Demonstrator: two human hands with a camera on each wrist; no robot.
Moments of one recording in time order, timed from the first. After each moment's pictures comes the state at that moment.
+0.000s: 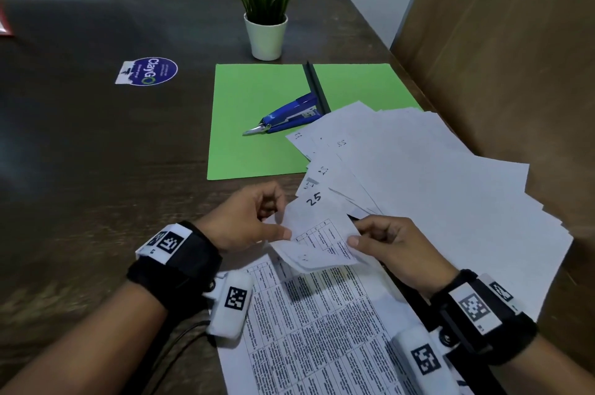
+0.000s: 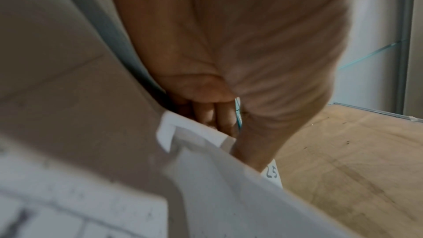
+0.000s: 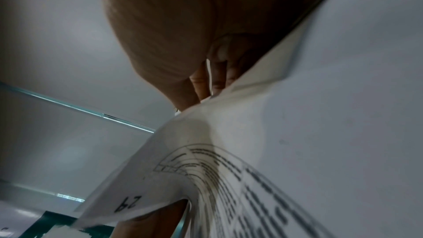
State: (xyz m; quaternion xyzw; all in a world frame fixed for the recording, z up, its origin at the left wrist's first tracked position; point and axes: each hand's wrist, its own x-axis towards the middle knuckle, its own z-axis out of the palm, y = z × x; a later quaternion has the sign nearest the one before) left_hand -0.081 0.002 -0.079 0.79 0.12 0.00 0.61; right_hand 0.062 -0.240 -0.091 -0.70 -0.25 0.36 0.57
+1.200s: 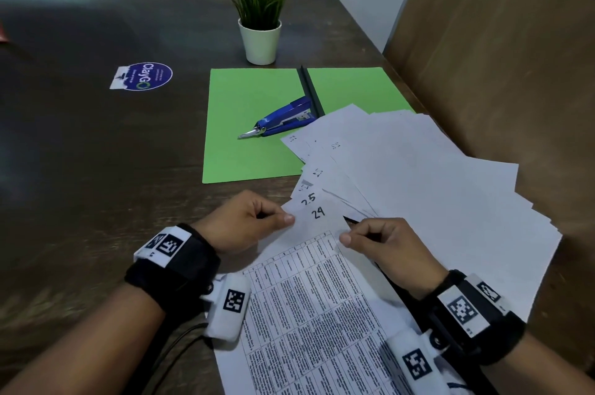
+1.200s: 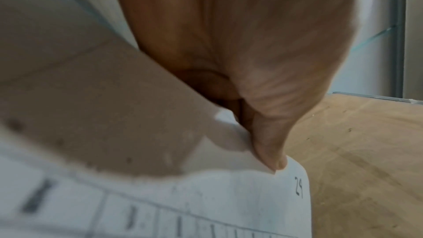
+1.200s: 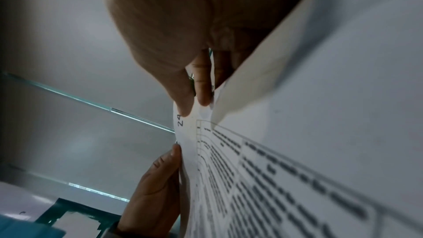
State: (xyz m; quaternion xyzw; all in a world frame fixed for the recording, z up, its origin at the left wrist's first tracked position) left_hand -0.080 -0.011 -0.069 0.81 0.13 -0.01 0.57; right_hand 0.053 -0.238 -0.080 -0.69 -0.24 0.34 0.59
